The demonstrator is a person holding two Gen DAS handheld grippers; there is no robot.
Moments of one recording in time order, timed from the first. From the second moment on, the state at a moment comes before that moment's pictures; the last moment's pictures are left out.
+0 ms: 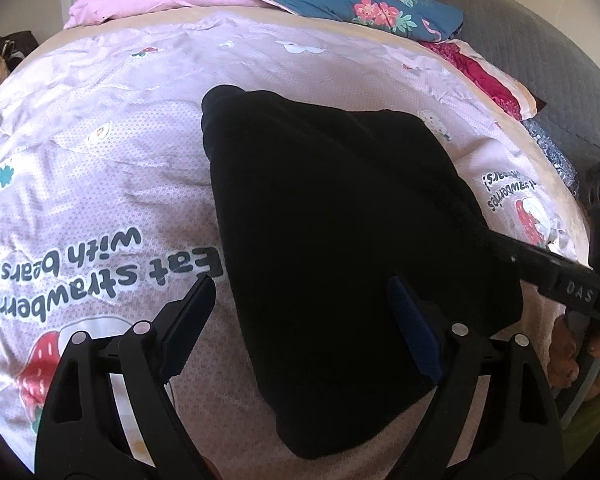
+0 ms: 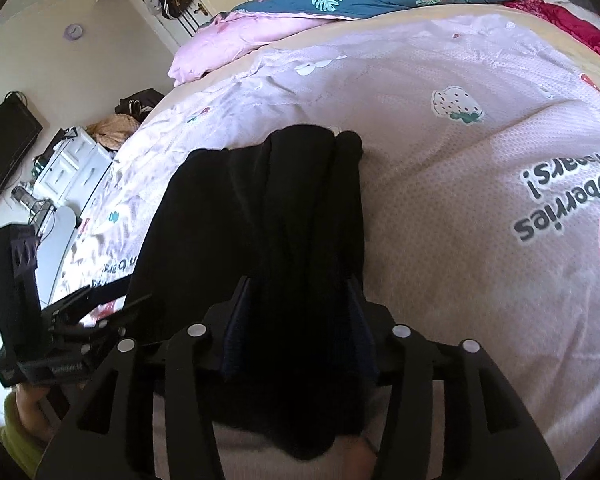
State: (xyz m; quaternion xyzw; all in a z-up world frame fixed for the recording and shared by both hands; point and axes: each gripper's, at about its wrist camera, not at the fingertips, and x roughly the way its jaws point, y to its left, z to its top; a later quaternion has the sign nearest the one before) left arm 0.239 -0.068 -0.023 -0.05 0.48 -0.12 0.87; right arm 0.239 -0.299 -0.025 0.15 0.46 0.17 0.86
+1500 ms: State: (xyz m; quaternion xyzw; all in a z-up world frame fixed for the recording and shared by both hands) left arm 0.196 -0.050 0.000 -0.09 0.47 -0.12 0.87; right arm 0.161 -0.304 0.014 0.06 0.40 0.06 0.91
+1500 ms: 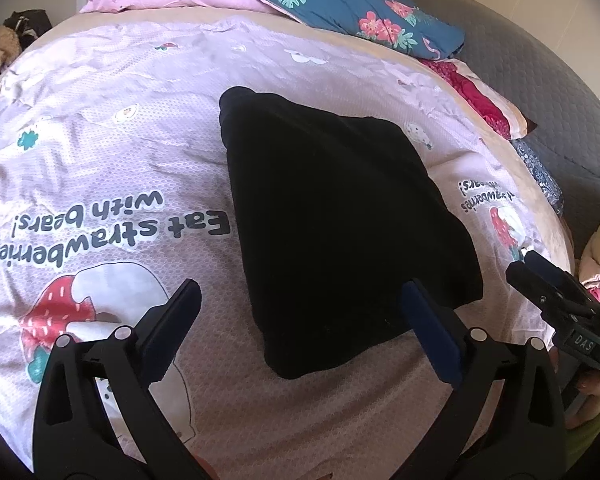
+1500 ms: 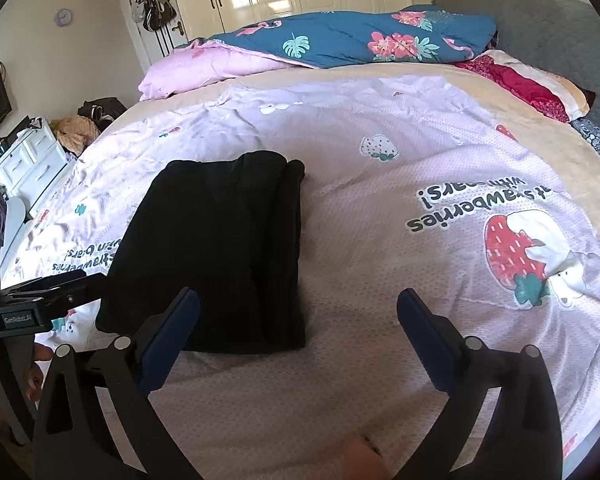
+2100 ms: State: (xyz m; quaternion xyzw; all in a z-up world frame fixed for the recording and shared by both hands) left arm 0.185 -0.041 0.009 -0.09 0.46 -0.11 0.88; right arm 0.197 -0.292 0.037 0.07 0.38 0.06 0.92
